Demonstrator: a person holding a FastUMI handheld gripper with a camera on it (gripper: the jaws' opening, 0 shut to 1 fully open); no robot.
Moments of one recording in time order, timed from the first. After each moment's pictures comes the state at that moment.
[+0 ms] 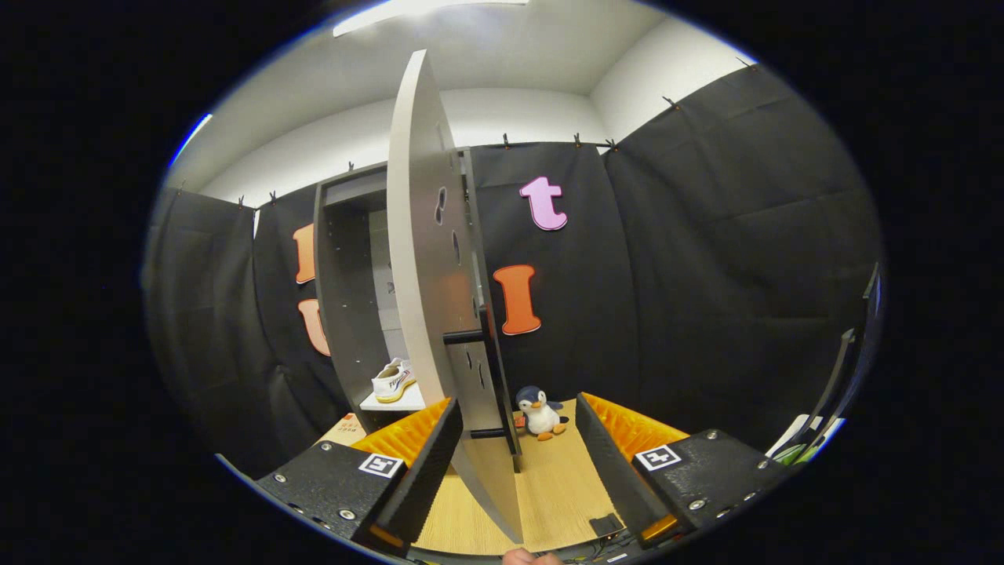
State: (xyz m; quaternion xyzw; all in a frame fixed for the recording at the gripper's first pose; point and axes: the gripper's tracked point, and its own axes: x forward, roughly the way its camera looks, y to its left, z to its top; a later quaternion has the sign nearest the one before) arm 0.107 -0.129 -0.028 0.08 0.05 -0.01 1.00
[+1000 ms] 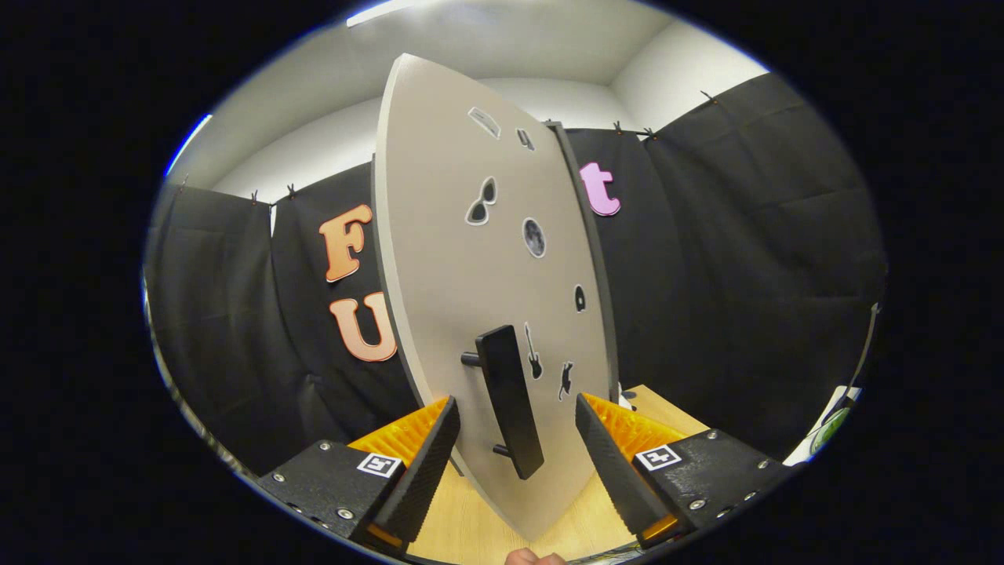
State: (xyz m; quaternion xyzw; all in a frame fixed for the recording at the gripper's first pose) arm 0.169 0.080 -0.015 0.10 0.06 0.02 0.99
